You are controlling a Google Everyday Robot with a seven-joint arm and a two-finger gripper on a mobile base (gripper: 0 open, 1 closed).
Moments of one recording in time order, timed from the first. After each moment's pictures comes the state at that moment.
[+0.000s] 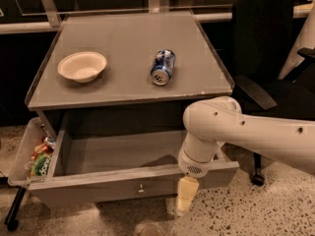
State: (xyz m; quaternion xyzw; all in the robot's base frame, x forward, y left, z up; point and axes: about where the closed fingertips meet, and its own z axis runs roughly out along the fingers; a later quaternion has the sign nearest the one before) arm 0.419 -0.090 0.633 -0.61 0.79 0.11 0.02
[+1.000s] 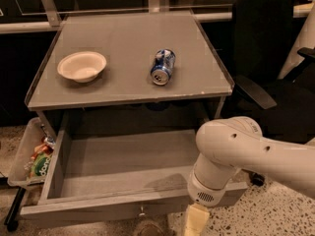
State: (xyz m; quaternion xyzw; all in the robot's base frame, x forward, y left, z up) arm 0.340 -0.102 0.640 -0.57 0.81 0.14 -0.01
